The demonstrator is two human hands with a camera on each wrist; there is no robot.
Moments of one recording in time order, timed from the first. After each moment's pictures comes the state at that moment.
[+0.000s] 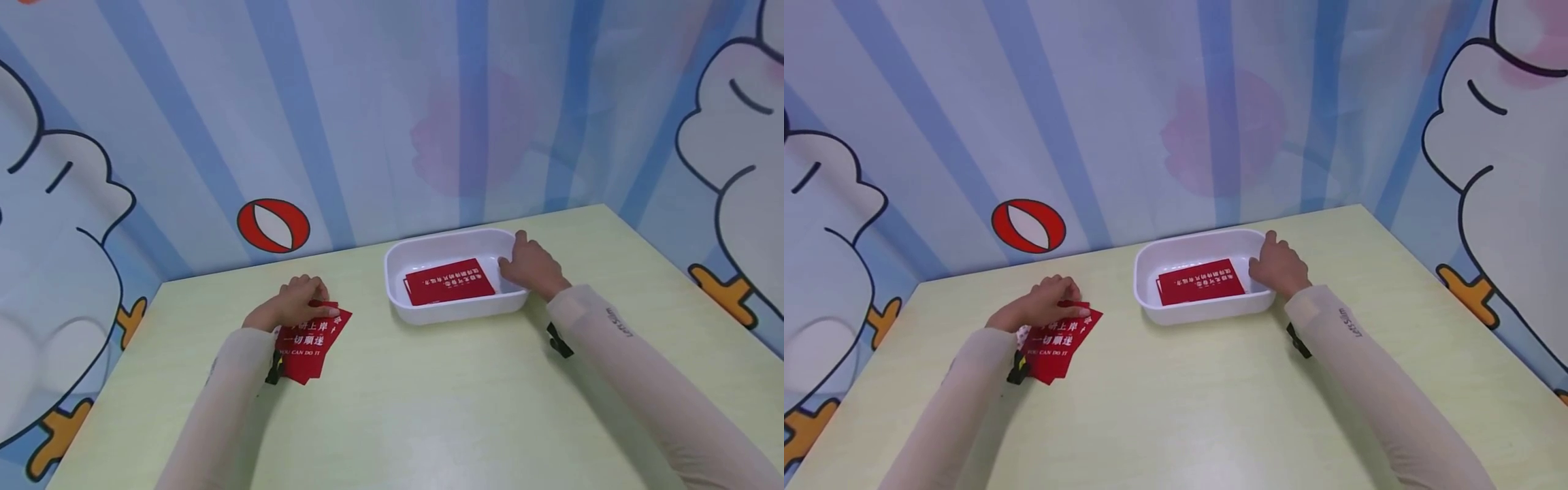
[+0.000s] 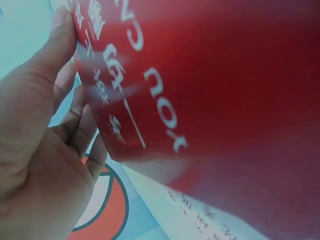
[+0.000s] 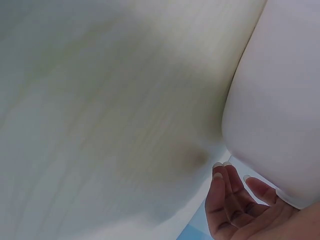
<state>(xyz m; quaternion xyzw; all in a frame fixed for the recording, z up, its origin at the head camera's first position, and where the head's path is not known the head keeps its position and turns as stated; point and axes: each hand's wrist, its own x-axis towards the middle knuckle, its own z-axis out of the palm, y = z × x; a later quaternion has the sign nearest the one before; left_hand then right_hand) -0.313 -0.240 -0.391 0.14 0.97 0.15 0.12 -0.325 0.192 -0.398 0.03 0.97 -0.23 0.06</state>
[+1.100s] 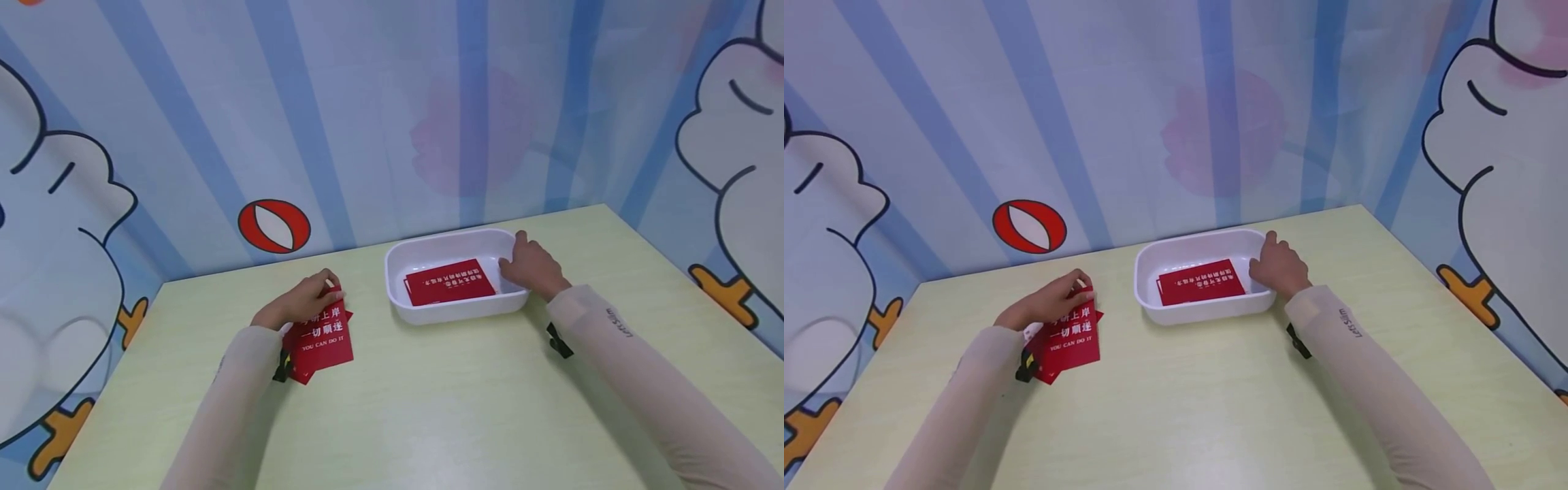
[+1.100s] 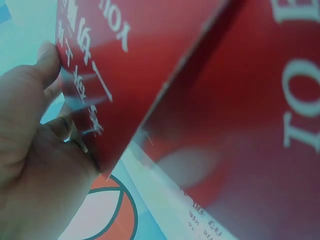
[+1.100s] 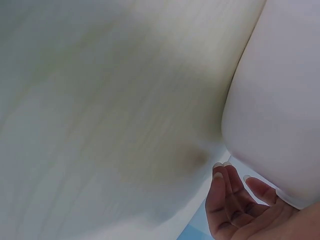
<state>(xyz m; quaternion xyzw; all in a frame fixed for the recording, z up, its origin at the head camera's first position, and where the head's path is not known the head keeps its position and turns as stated) -0.316 -0.228 -0.393 0.15 0.94 0.25 0.15 -0.324 0.194 -0.397 0.02 0.97 -0.23 0.06</state>
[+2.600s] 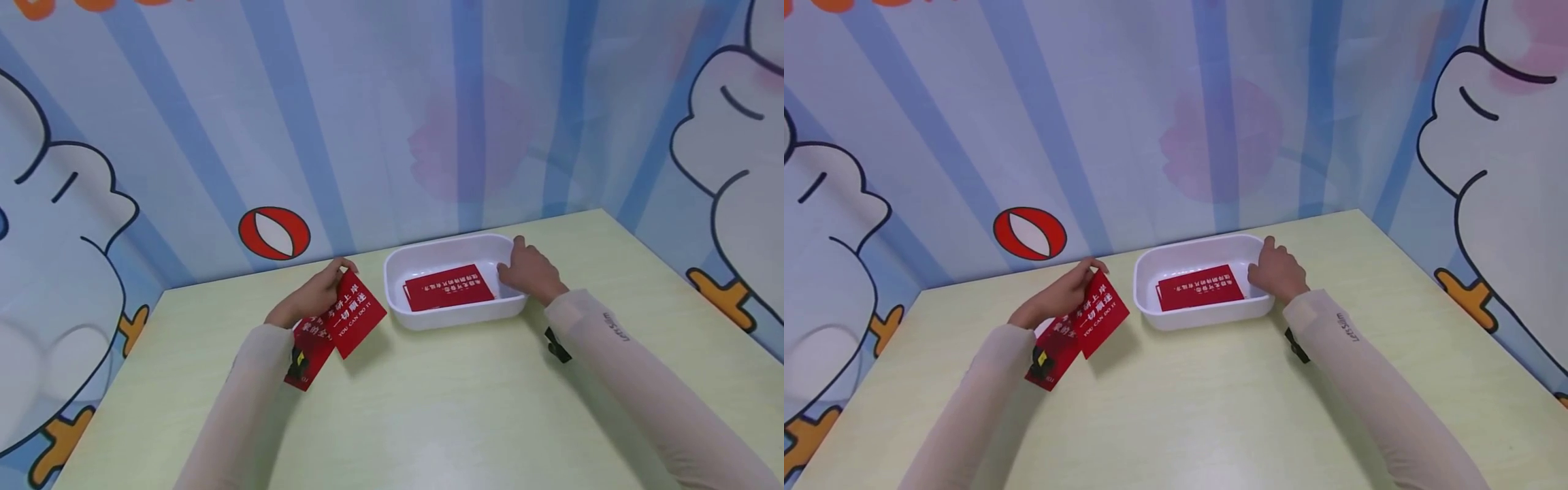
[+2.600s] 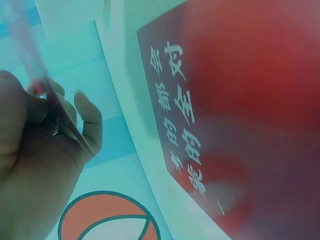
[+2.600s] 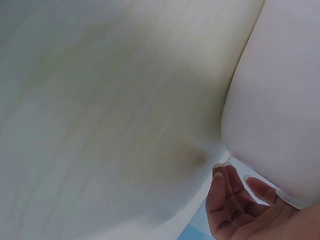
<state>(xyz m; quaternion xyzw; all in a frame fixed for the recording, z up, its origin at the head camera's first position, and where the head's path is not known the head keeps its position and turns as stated) -0.323 -0.198 -0.376 0.18 0.91 0.35 0.15 -0.325 0.192 -0.395 0.03 0.97 -0.24 0.06</state>
